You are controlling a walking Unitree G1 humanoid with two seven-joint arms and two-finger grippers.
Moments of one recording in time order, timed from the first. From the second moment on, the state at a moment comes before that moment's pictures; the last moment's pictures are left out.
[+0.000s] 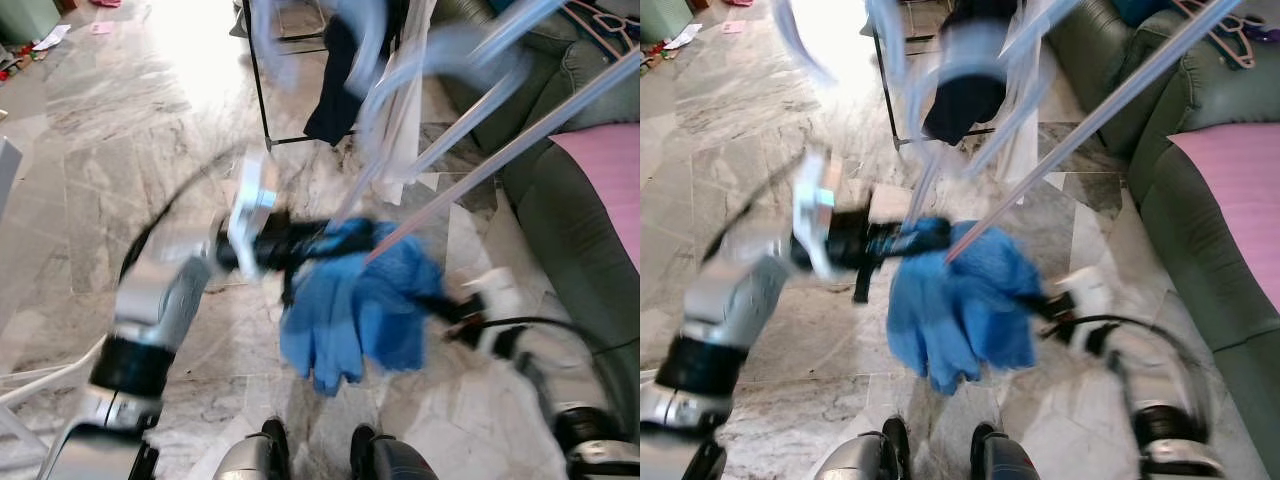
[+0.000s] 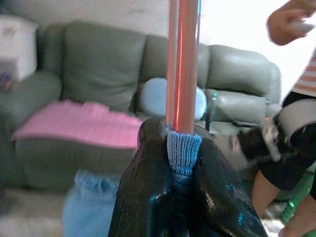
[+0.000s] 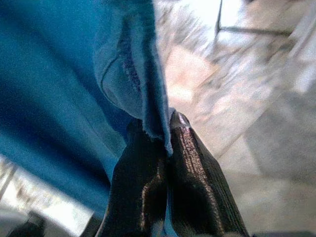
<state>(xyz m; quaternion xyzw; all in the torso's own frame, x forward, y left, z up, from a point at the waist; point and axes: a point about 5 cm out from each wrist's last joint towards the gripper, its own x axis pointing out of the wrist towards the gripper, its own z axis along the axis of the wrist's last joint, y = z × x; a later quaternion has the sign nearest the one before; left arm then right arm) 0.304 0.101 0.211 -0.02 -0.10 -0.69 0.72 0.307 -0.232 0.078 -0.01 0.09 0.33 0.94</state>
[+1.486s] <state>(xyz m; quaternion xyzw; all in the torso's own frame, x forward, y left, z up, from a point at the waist) 0.295 0.164 0.078 0.16 -0.07 -0.47 0.87 0.321 -0.243 0.189 0.03 -0.03 0.27 0.96</state>
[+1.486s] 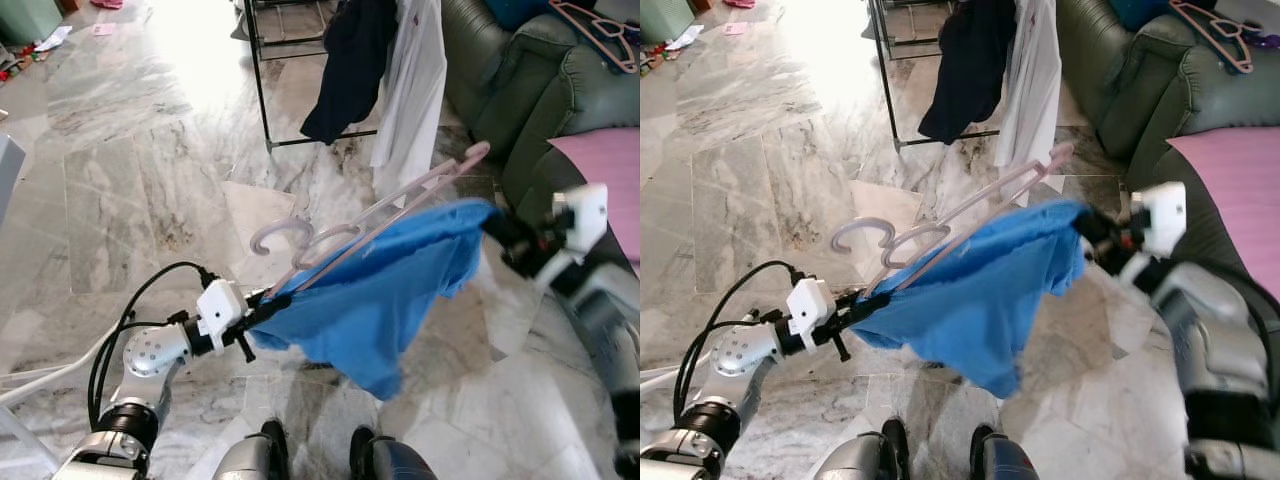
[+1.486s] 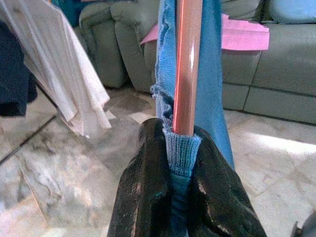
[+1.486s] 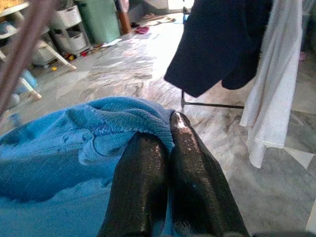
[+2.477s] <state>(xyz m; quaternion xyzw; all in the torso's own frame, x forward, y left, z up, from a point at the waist) 0.294 0.181 0.058 0.26 0.00 -0.41 0.87 0.331 -0.220 0.192 0.07 0.00 0.28 0.96</state>
